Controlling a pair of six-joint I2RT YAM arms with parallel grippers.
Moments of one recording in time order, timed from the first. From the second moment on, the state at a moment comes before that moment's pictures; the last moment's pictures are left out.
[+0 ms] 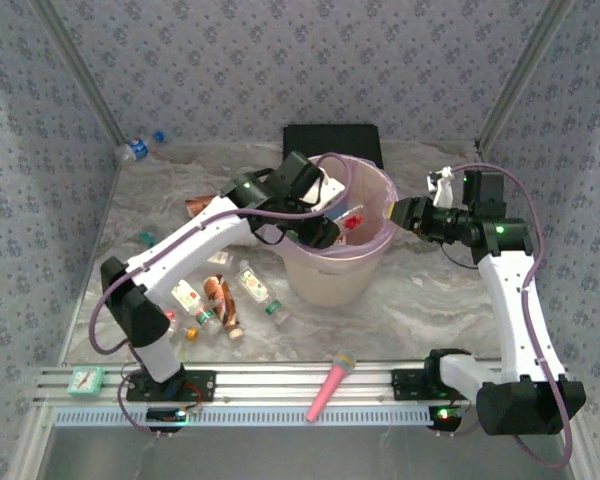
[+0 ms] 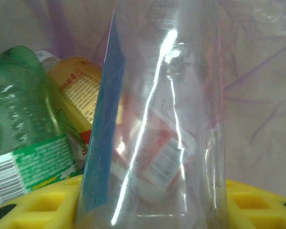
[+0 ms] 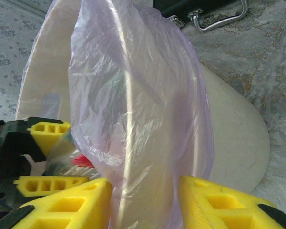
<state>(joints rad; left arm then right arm) -0.88 1.73 1.81 -1.02 0.16 -0.11 0.01 1.09 1.21 -0.90 -0.70 0.43</state>
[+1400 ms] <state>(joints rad) -0.56 1.50 1.88 -1.00 0.14 -0.02 0.02 1.11 1.21 -0.88 -0.70 0.42</state>
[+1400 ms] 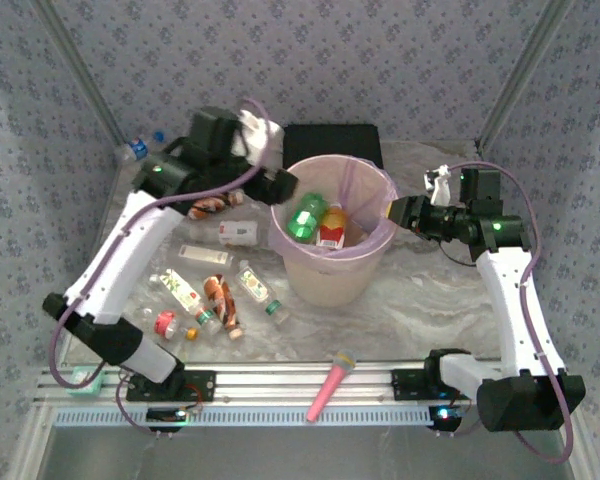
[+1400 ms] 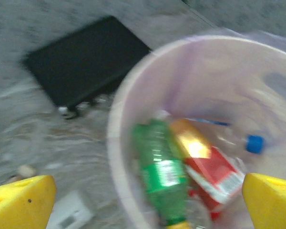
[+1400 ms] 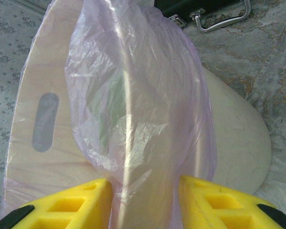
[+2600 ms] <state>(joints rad) 0.25 2.60 2.49 -0.65 -0.11 -0.02 0.06 1.15 1.26 -0.97 -0.69 0.39</state>
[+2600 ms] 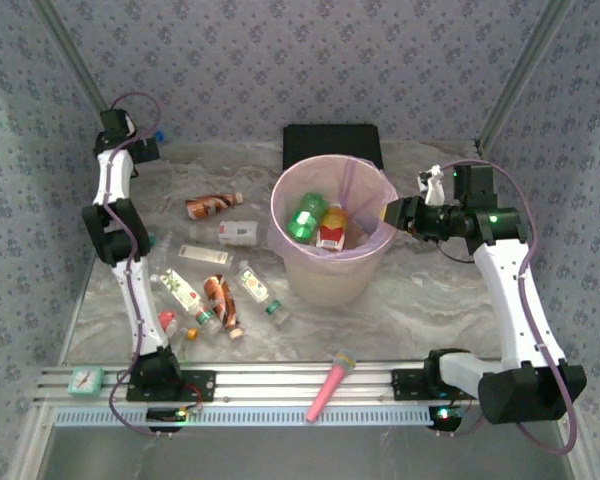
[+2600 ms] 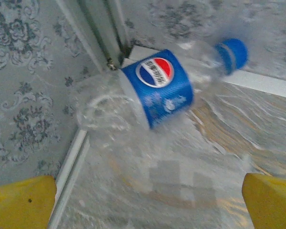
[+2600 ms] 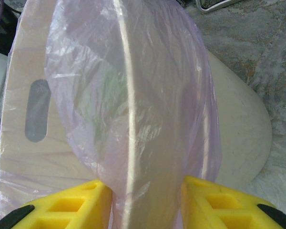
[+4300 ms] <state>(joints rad) 0.35 2.75 2.75 -0.58 0.14 -0.52 0.23 1.21 1.34 -1.03 -0.51 0.45</state>
